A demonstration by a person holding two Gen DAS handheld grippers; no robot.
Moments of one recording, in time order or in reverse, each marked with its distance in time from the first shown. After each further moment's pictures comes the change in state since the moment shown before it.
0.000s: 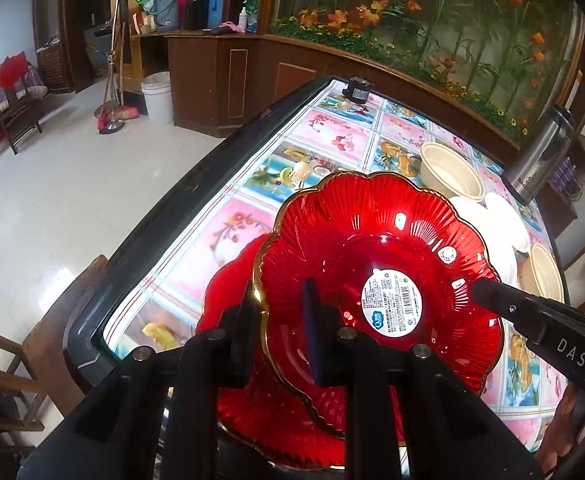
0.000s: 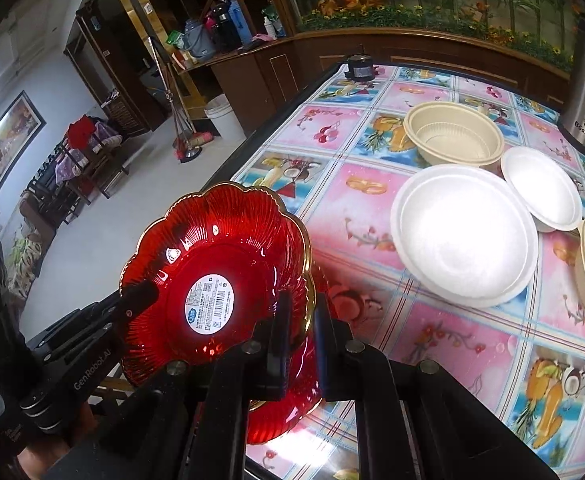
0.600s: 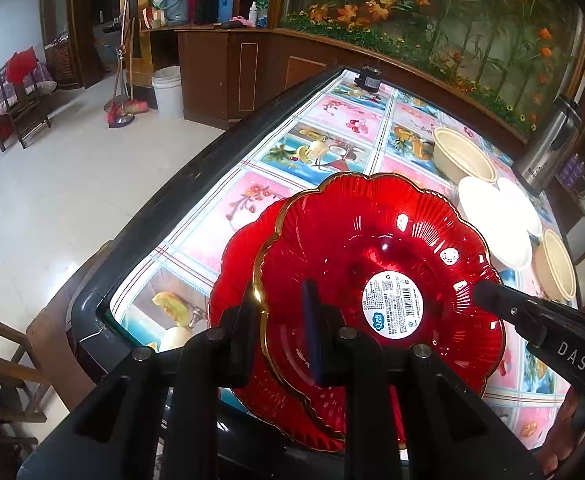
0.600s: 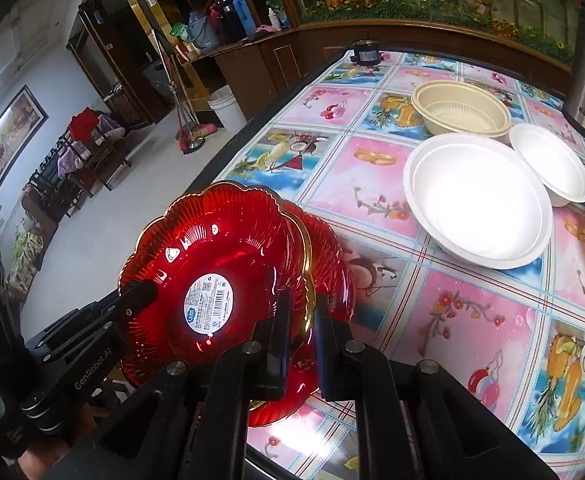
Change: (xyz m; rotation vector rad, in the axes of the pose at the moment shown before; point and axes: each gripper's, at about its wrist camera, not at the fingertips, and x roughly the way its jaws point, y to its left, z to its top) left arm 0.010 0.007 -0.023 -0.006 0.009 0.034; right arm 0.014 0.004 -0.028 -0.007 0.024 0.009
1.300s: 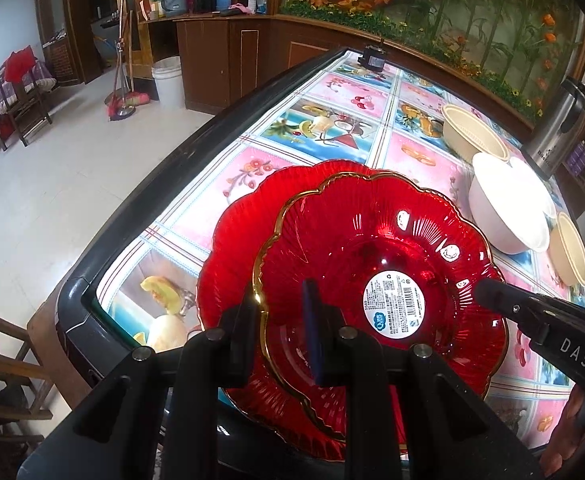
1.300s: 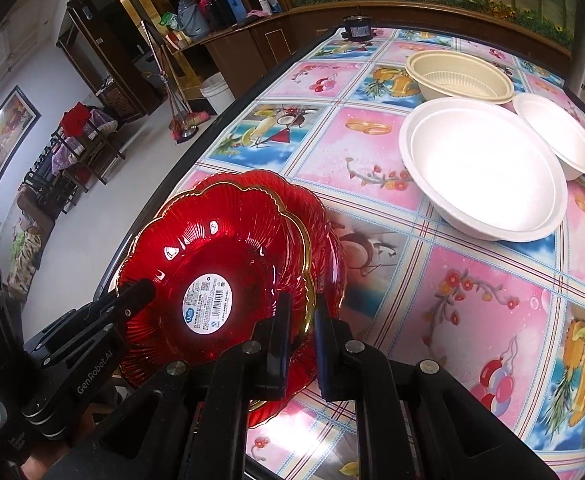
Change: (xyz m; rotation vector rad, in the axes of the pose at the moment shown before) left arm 0.019 -0.003 -0.011 0.016 0.040 0.021; right arm 0.024 -0.010 -0.010 0.024 0.052 -0.006
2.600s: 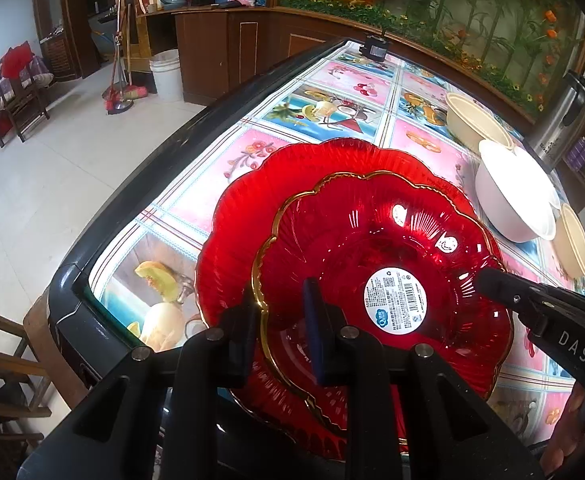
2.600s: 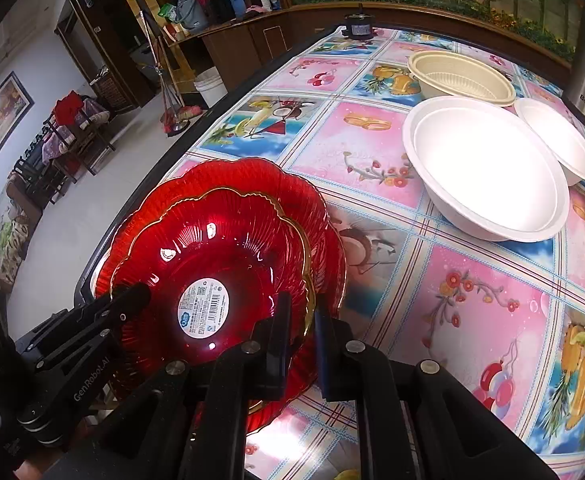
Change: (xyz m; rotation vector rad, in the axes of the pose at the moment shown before) left arm 0.010 0.003 -0.010 -0.002 0.020 -0.007; right arm 0.010 0.007 -0.005 -0.036 0.001 -0.054
